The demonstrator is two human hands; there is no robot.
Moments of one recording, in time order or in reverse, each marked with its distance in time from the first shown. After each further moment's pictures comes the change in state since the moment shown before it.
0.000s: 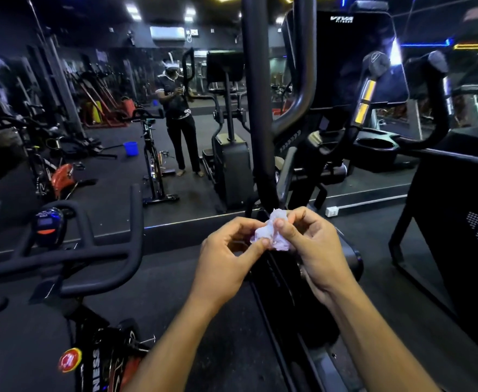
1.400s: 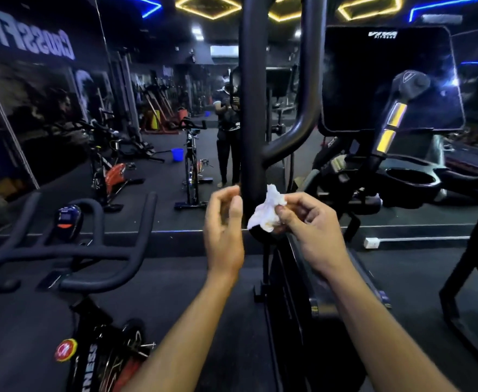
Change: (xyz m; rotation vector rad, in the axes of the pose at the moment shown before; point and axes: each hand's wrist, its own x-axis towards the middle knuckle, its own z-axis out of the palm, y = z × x) left_hand 0.097 -0.021 0.073 -0.113 0.558 0.099; right_hand 0.104 -0.024 -0.055 -0.252 -0.186 -0.168
